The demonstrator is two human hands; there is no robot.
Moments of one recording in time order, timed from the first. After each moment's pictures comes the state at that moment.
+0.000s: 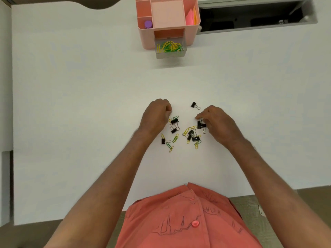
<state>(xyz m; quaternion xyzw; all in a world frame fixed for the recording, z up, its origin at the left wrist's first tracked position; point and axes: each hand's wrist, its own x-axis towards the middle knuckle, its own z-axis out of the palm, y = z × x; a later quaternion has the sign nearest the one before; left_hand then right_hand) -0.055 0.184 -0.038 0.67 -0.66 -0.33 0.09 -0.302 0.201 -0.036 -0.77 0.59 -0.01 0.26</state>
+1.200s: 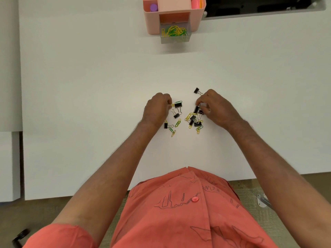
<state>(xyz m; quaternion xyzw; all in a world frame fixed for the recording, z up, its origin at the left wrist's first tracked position) -0.054 0.214 -0.047 0.70 -0.64 -0.31 0.06 -0.300 0.197 -0.040 -0.78 0.55 -0.04 0.29</state>
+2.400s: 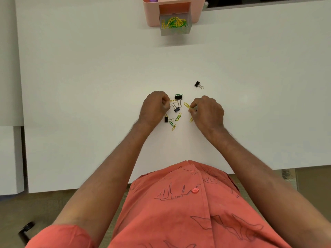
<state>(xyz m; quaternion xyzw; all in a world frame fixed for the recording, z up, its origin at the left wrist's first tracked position) -0.047 0.232 -0.042 0.70 -0.61 -0.34 0.13 -0.240 0.241 -0.036 -0.70 0.69 0.02 0.18</state>
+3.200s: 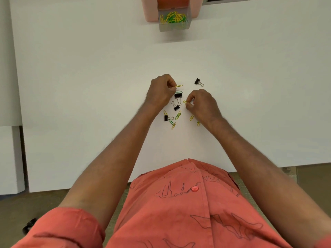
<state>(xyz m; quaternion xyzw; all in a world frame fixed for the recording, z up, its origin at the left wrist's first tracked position) -0.062 0.186 -0.038 0.70 -0.55 -0.41 0.18 -0.236 0.219 -0.036 -0.66 0.68 -0.03 0.33</state>
